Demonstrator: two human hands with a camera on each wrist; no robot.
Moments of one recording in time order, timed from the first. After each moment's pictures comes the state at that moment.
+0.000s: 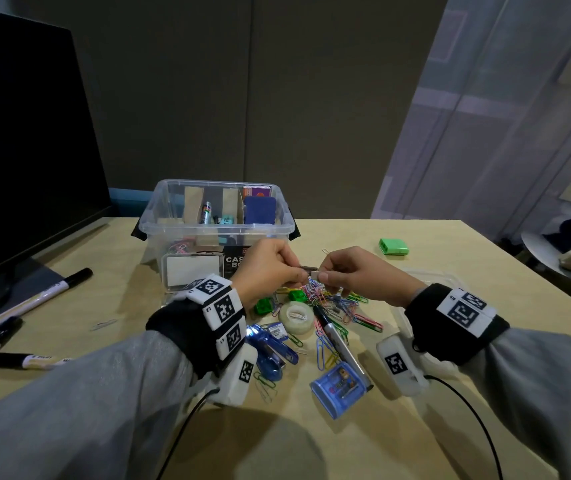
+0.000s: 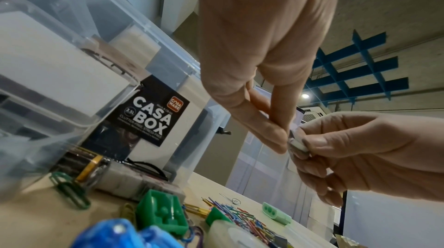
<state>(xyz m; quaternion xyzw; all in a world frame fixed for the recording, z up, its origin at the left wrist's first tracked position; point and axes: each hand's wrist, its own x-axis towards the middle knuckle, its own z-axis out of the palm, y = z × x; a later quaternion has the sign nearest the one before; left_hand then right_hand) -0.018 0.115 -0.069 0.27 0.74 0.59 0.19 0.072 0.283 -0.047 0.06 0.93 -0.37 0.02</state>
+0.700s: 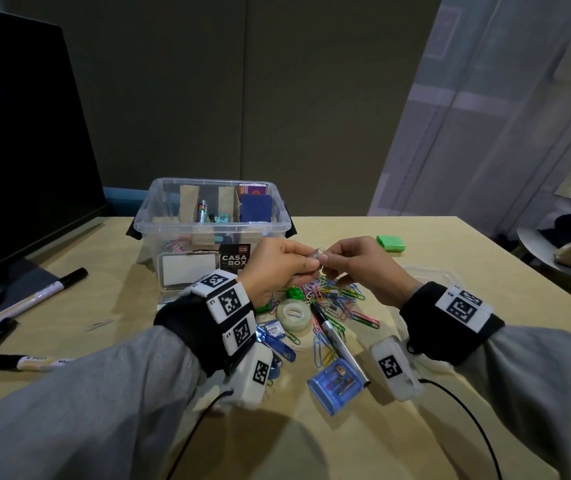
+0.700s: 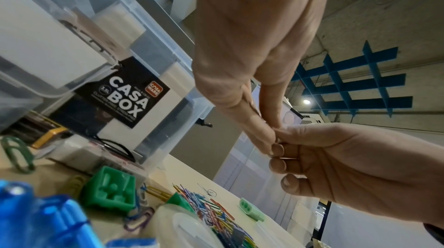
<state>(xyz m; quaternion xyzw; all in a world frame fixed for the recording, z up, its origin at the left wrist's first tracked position) -0.002 0.125 -0.059 0.23 0.63 0.68 0.29 0.074 0.282 -0.052 0.13 0.84 -0.52 -0.10</state>
